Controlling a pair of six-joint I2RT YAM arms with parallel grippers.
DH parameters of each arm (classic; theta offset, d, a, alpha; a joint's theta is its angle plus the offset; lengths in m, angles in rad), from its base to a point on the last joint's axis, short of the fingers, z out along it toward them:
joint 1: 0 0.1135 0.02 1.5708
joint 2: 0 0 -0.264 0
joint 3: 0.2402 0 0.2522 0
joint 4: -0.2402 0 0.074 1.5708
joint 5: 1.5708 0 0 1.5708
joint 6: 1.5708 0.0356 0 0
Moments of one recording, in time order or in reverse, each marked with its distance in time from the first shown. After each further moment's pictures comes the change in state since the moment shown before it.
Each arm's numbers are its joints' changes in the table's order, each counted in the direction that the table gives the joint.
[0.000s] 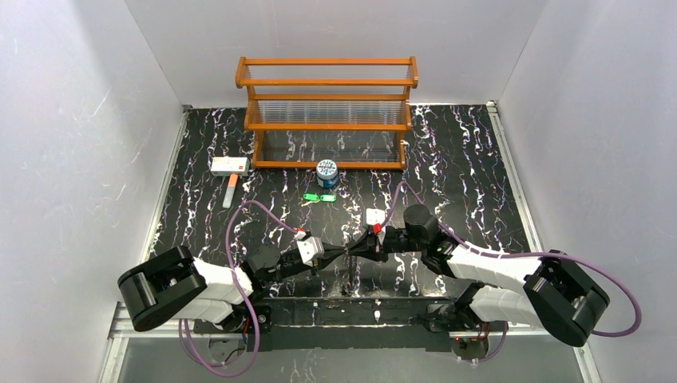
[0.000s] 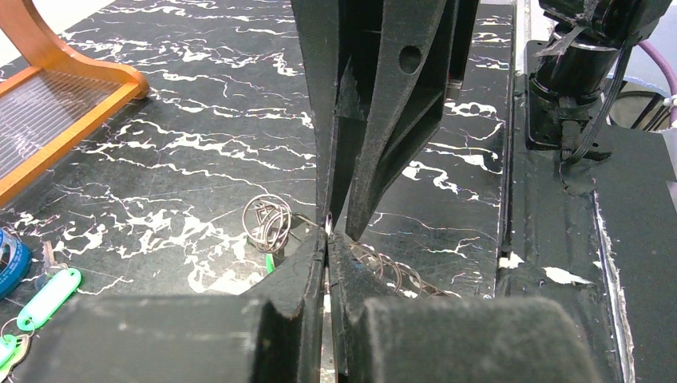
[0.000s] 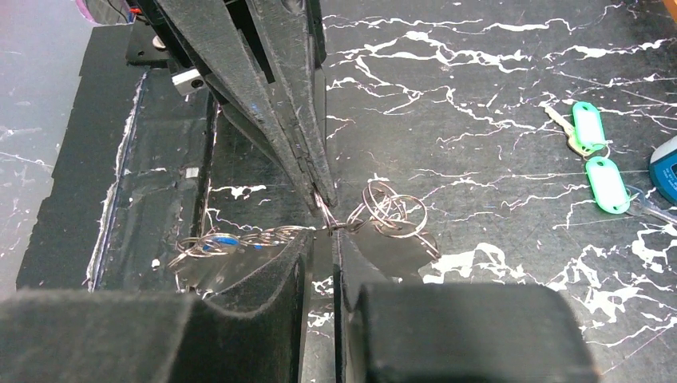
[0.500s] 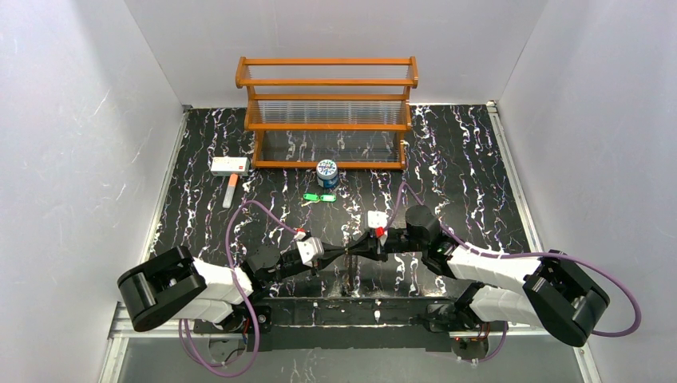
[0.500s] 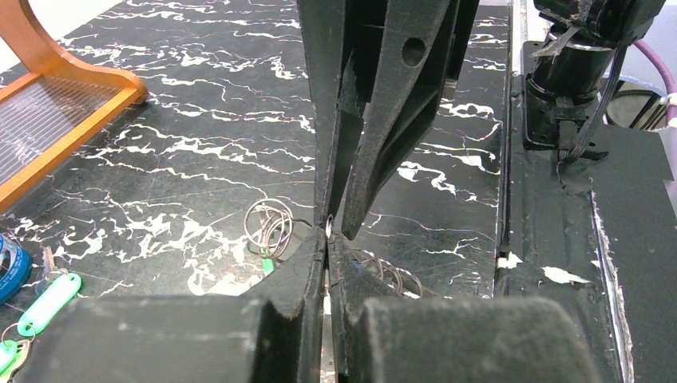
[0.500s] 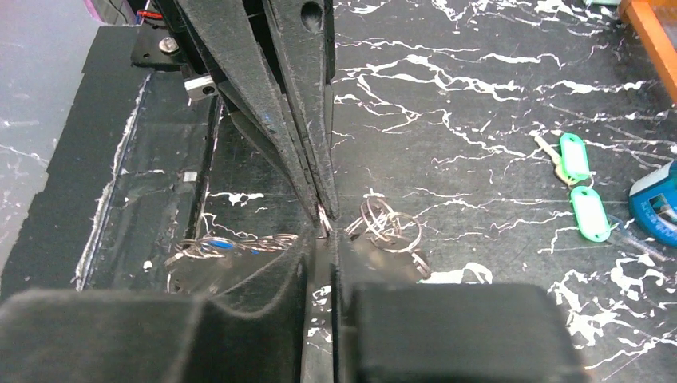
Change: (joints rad) left arm 0.000 0.002 0.000 0.005 0.014 0.005; right arm -0.001 0.000 -0.014 0.062 -0.032 -0.030
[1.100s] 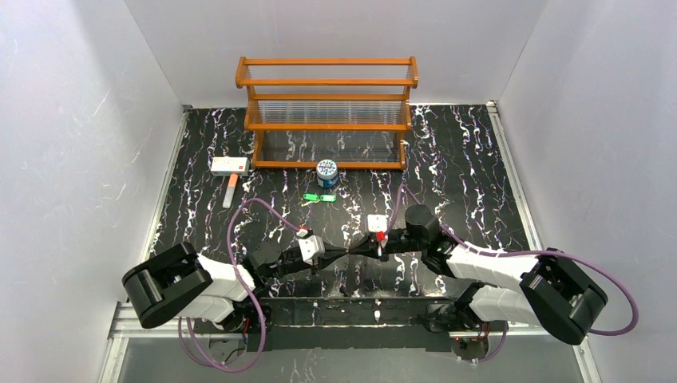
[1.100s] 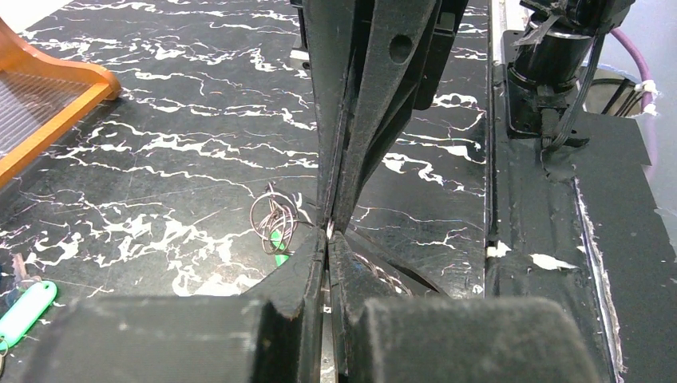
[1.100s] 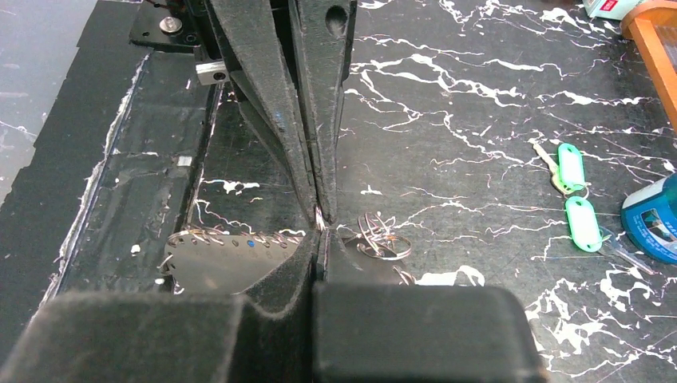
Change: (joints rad) left arm 0.040 -0.040 0.016 0.003 0.080 -0.006; right arm -0.012 -0.016 -0.002 -0.002 -0.042 -0.088
